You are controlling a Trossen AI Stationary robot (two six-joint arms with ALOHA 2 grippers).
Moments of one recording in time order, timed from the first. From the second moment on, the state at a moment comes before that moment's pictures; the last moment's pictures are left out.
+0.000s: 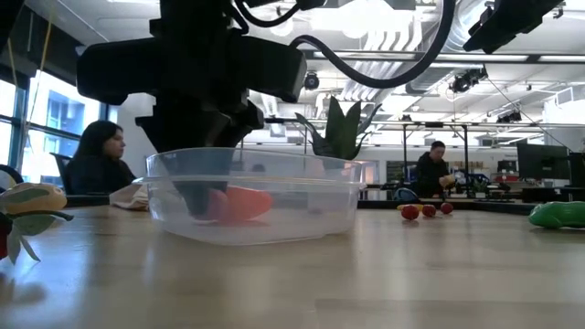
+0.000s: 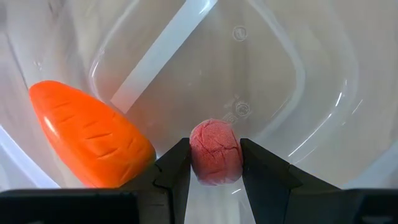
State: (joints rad) left arm -0.24 2.07 1.50 -0.94 -0.12 -0.23; right arm -0.23 0.62 0.85 -0.86 -0.11 -0.13
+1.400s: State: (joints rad) left arm -0.24 2.07 1.70 -1.28 -0.20 -0.36; right arm -0.23 0.62 0.85 -0.86 -0.11 -0.13
